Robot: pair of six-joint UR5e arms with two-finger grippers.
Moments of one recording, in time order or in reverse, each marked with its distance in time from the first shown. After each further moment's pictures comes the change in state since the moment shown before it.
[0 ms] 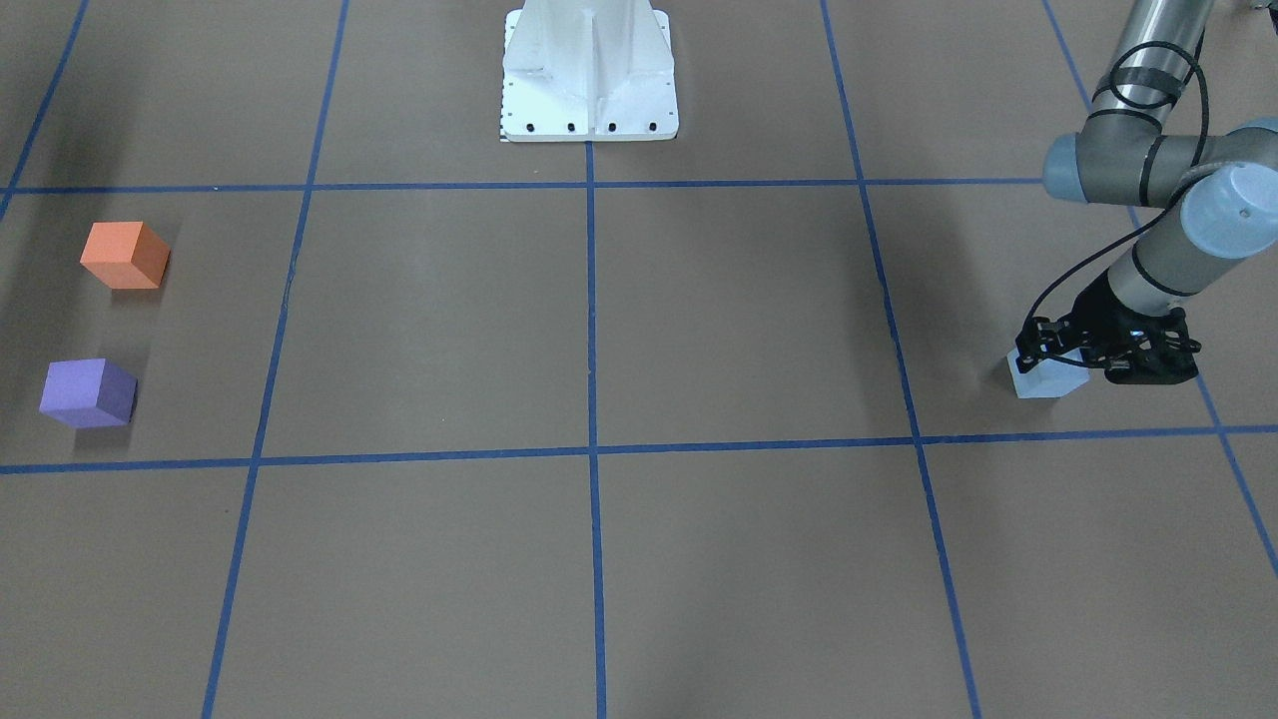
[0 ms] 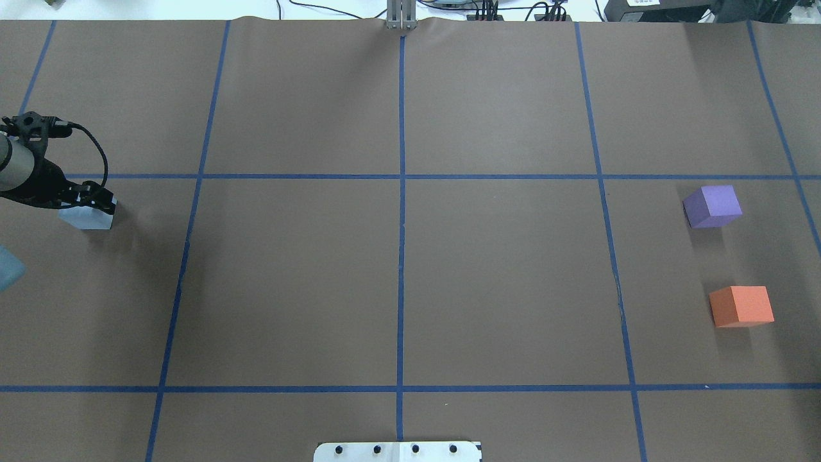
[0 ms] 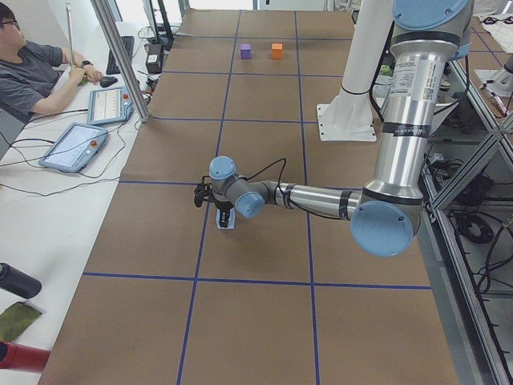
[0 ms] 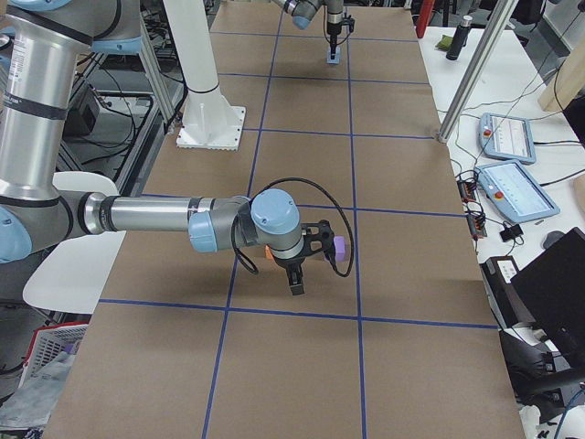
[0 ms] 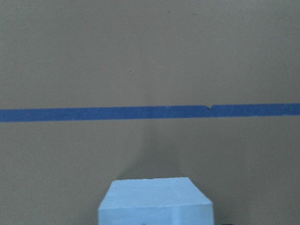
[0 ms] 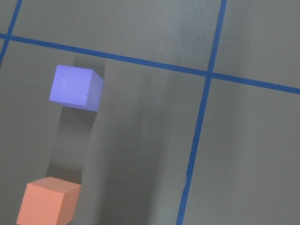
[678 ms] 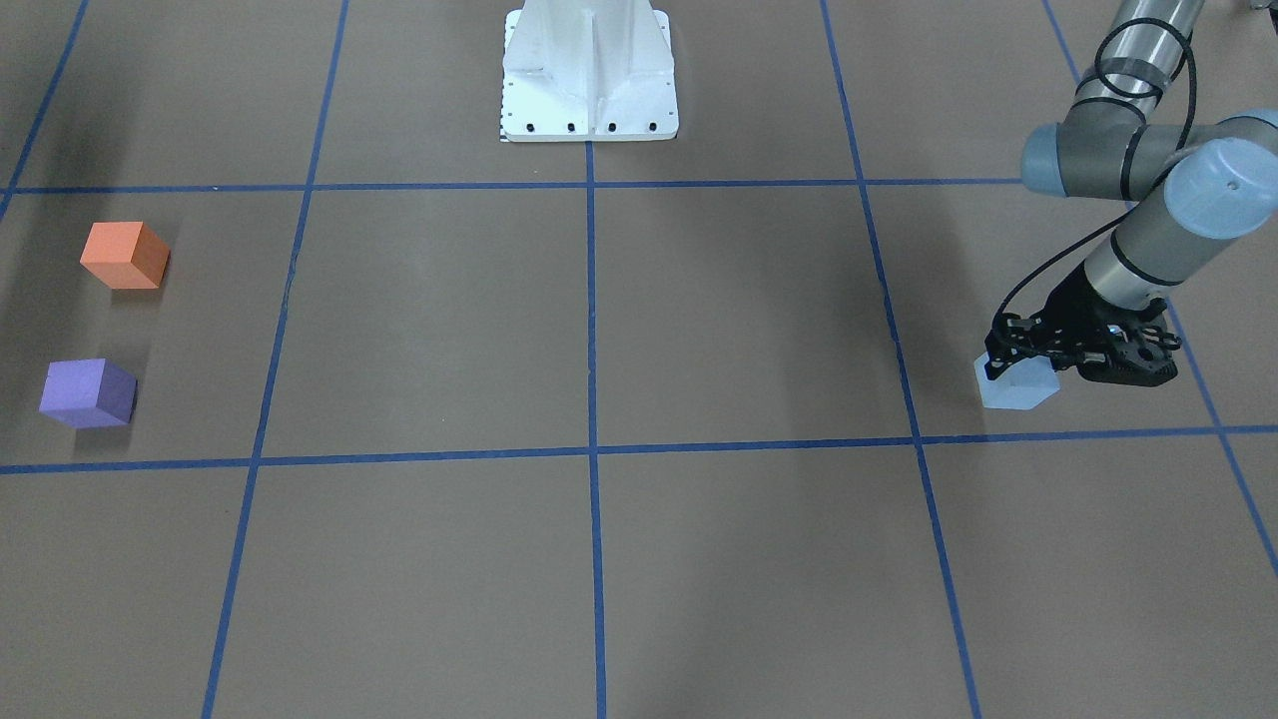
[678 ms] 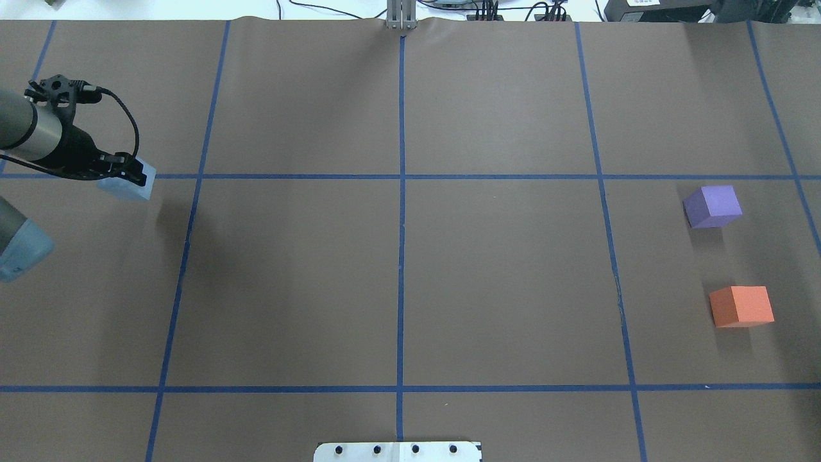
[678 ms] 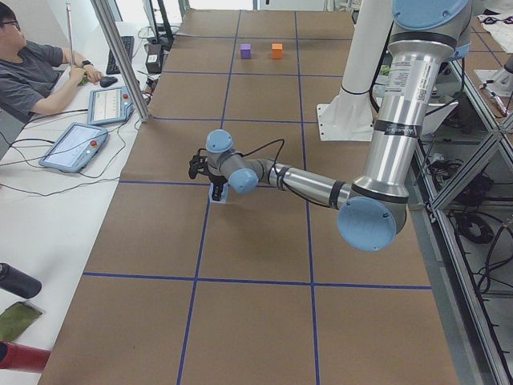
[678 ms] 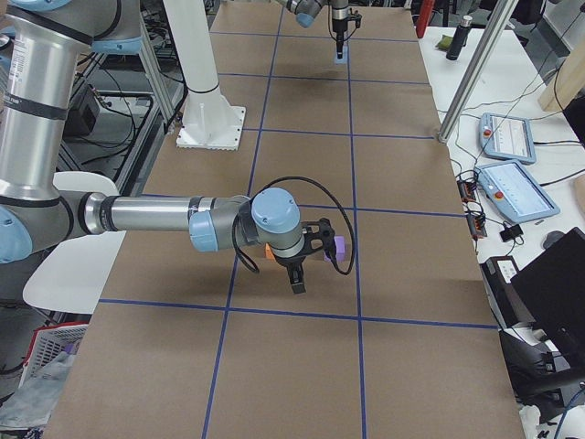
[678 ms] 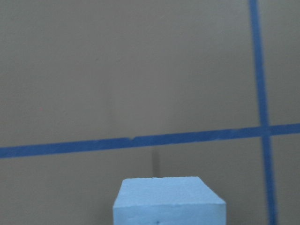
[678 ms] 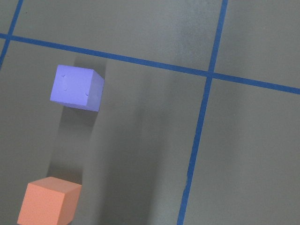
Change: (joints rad) left arm 0.002 -0.104 -0.130 0.101 0.009 -0.017; right arm -0.004 0.003 0.004 0.007 0.008 -0.011
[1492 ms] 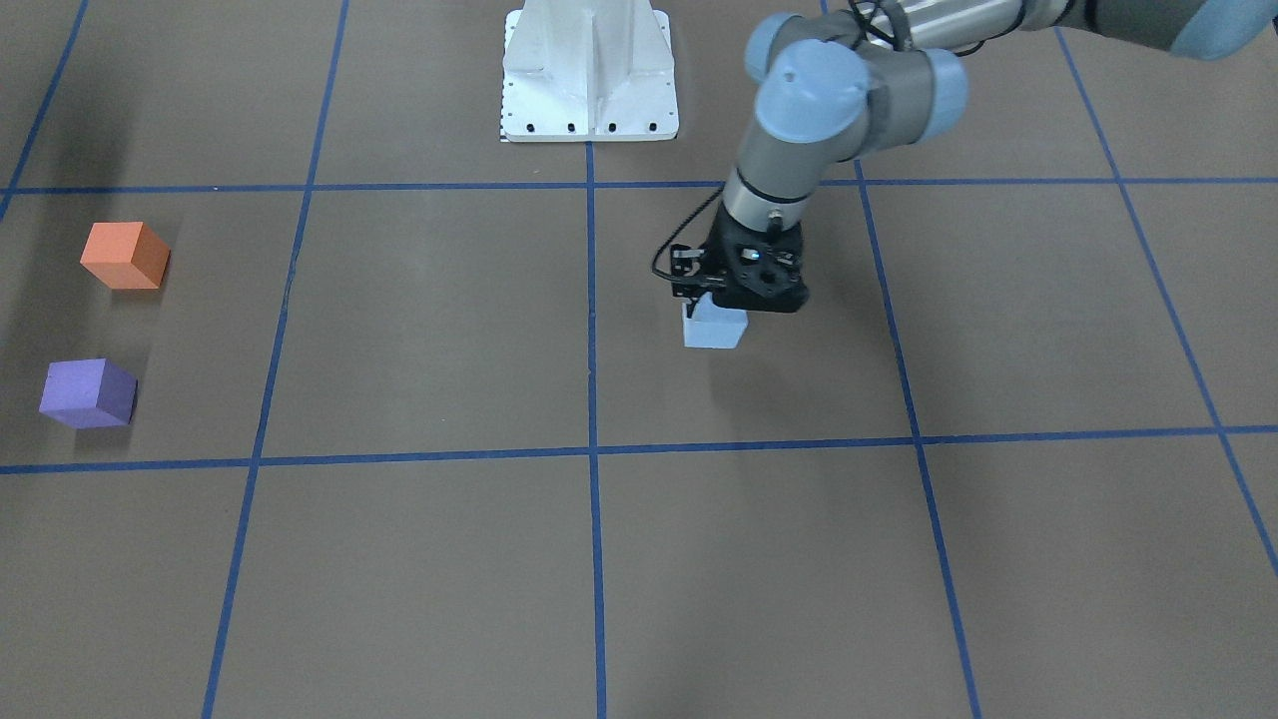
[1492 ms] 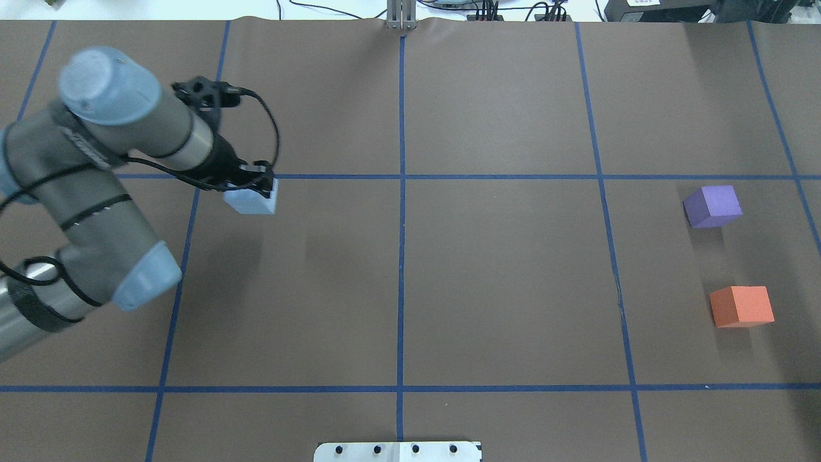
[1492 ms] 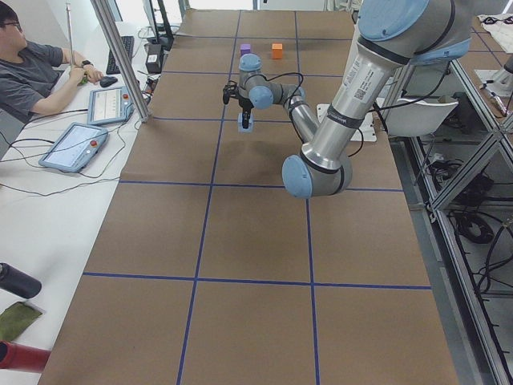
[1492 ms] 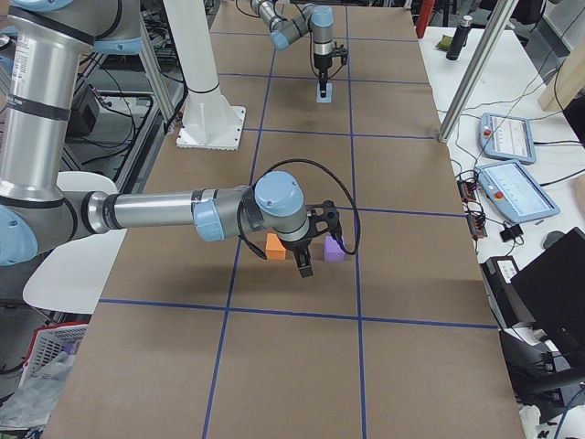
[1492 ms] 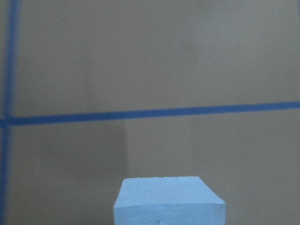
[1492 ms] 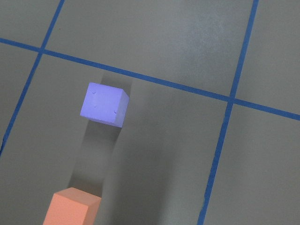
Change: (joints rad) left arm 0.418 -0.475 -0.051 0.405 0.268 -0.387; right arm -0.011 0.018 0.040 0.014 0.038 0.054
